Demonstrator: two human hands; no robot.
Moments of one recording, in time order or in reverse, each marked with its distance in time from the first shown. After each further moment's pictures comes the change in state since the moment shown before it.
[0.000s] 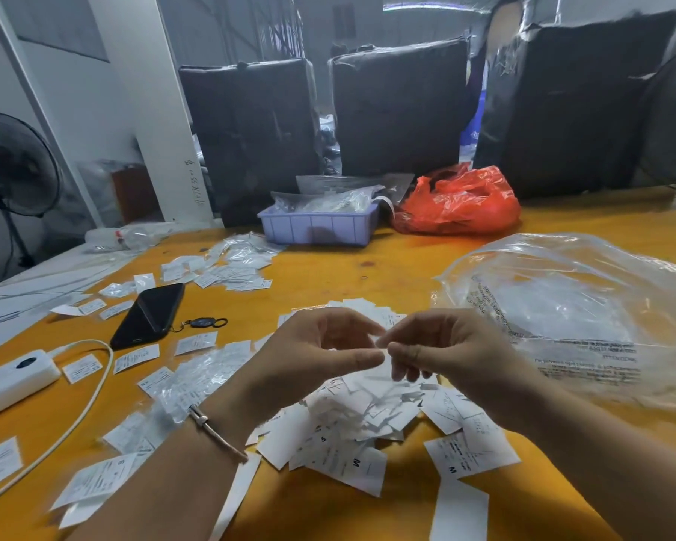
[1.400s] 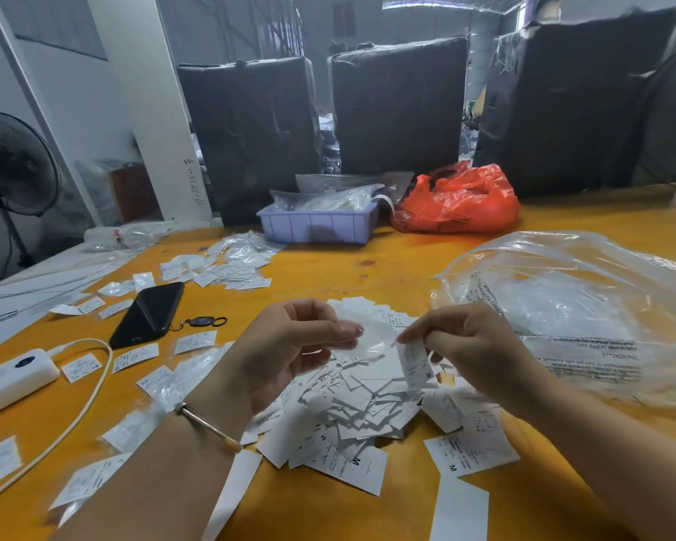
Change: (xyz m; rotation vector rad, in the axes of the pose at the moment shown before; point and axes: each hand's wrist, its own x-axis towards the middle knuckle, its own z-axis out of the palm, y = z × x) left_hand -0.001 0.004 -0.012 -0.458 0.137 -0.215; right_hand 0.003 0.007 -0.010 -0.270 0.211 0.033
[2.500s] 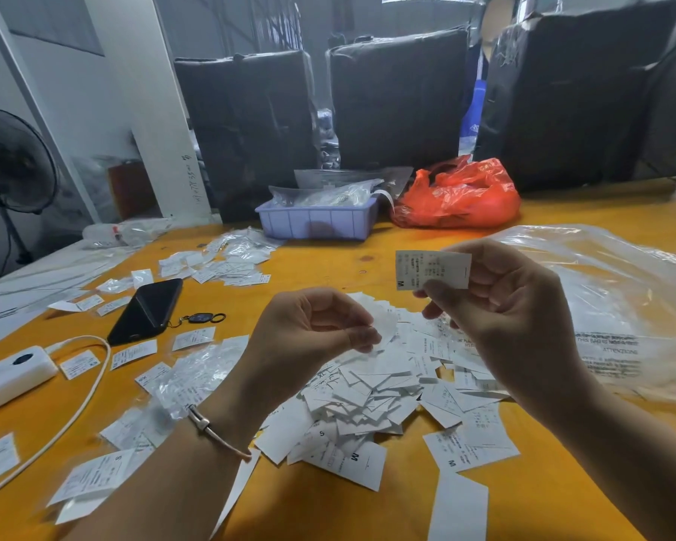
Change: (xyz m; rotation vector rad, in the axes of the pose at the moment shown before) left_hand -0.009 -0.005 0.017 0.335 0.003 0.440; right_hand -0.017 -0.040 -0.003 0.162 0.312 -0.350
